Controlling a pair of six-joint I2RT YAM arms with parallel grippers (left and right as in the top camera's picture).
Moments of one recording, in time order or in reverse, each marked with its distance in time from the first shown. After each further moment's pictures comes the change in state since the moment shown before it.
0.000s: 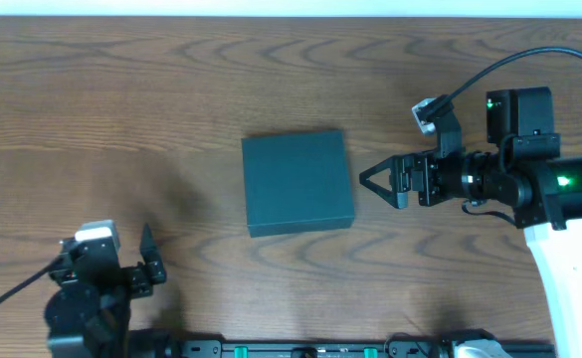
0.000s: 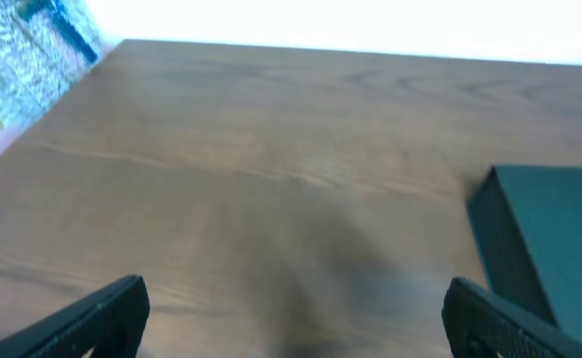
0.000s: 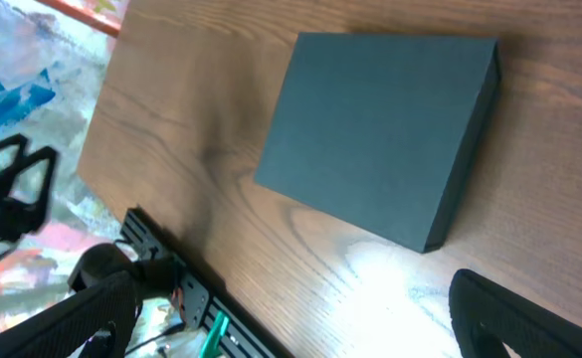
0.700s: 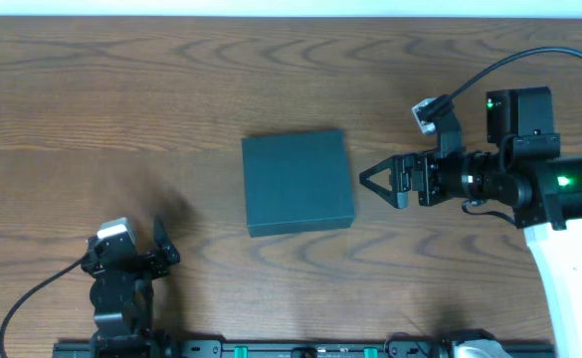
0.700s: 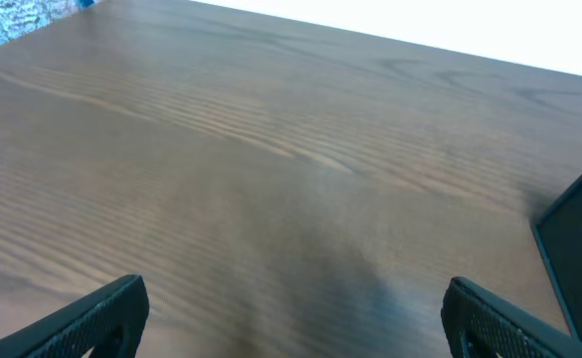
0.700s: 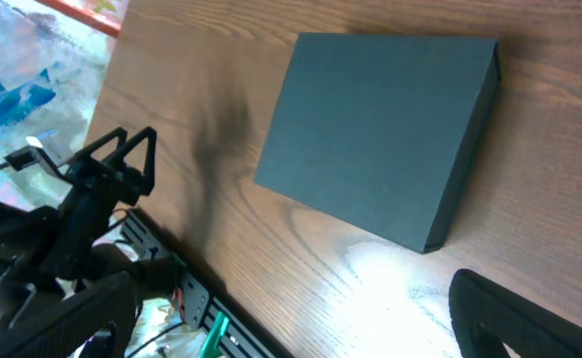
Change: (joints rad) left arm 0.007 -0.195 -0.505 0.375 -0.048 -0.130; right arm 0.000 0.000 0.000 0.000 0.000 0.000
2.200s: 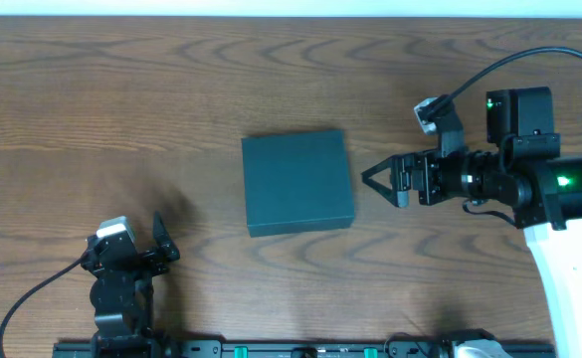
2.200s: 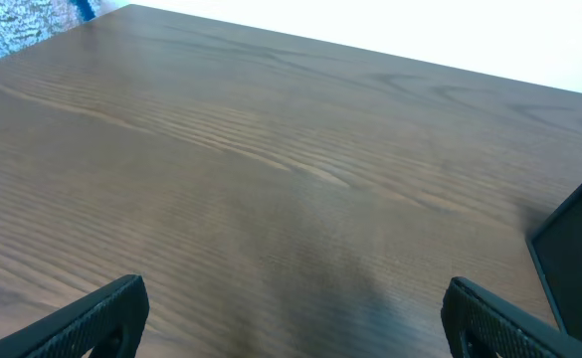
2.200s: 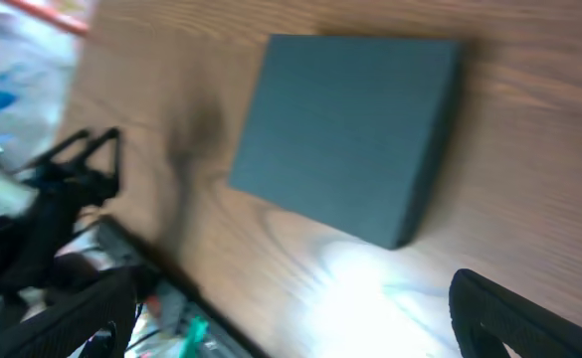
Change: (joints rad) left arm 0.000 -0.002 -0.006 0.034 0.000 -0.002; right arm 0.002 -0.005 0.000 0.007 0.099 -0.004
